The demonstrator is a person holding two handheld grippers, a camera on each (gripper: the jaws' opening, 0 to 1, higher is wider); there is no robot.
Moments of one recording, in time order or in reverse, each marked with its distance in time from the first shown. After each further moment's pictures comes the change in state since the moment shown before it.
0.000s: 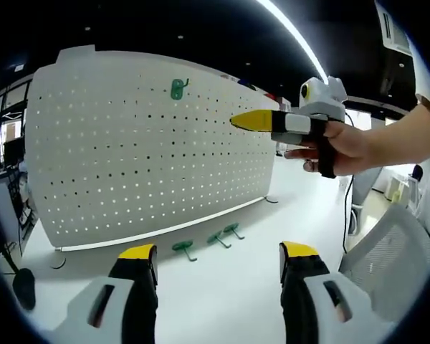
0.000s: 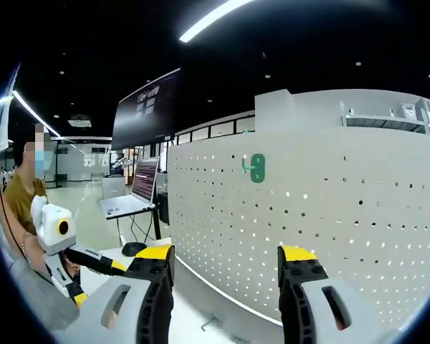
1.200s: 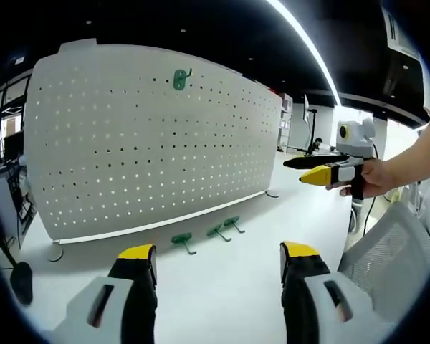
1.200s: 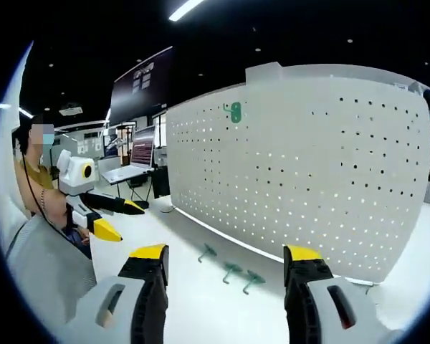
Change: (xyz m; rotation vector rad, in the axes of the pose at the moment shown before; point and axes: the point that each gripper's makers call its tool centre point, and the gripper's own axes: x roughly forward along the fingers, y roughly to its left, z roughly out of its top) left arm 0.004 0.001 -0.009 -0.020 0.040 0.001; right arm -0.096 -0.012 -0.086 0.043 0.175 -0.037
